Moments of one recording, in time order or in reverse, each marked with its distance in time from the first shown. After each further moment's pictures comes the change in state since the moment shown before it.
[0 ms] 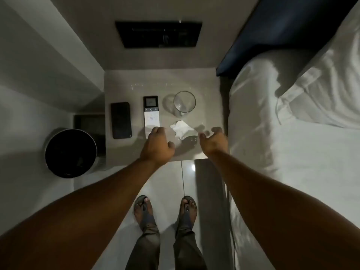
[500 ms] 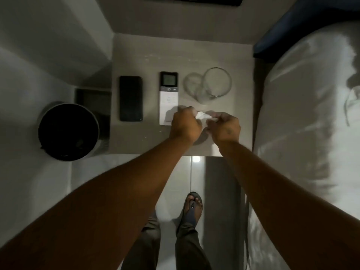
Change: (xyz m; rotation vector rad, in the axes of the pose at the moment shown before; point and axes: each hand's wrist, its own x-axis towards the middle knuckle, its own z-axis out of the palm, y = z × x) left_hand 0.069 -0.006 0.050 -0.263 0.155 -0.106; right_hand 0.033 -0.016 0.066 0.293 -0.017 -0.065
